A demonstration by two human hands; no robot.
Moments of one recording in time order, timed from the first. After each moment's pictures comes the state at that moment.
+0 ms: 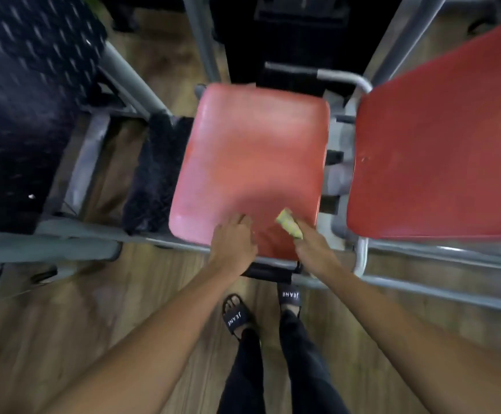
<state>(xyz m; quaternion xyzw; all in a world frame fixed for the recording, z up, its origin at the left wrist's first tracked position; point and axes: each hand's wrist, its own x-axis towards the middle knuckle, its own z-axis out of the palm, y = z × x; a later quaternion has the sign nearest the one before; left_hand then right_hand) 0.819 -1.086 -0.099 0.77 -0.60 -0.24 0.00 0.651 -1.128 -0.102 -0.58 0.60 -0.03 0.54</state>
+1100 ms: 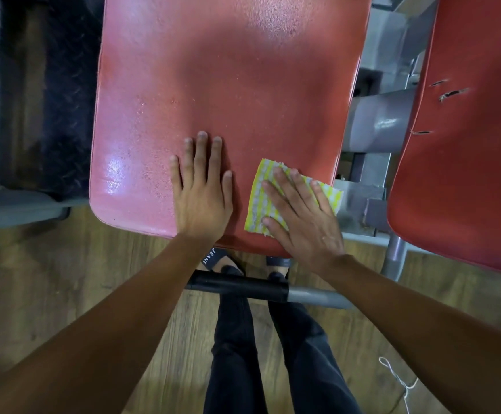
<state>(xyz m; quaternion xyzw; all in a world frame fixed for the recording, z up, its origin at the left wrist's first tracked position) 0.841 -1.138 -0.277 0.81 -0.57 -0.14 0.03 0.636 -1.157 -0.281 -0.90 0.42 0.01 0.14</state>
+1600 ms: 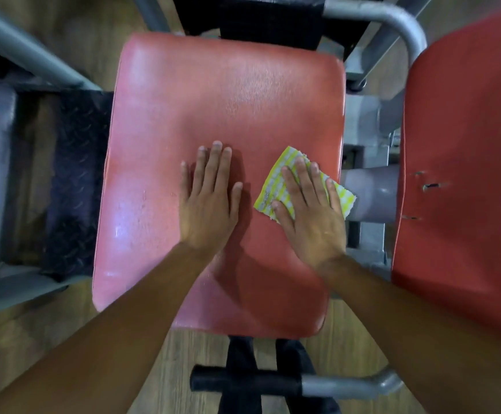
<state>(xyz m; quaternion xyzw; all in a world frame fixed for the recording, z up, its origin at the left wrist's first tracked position) 0.870 -1.258 -0.275 0.75 -0.65 -0.08 0.05 0.675 -1.275 -0.293 -0.81 0.58 -0.01 0.13</state>
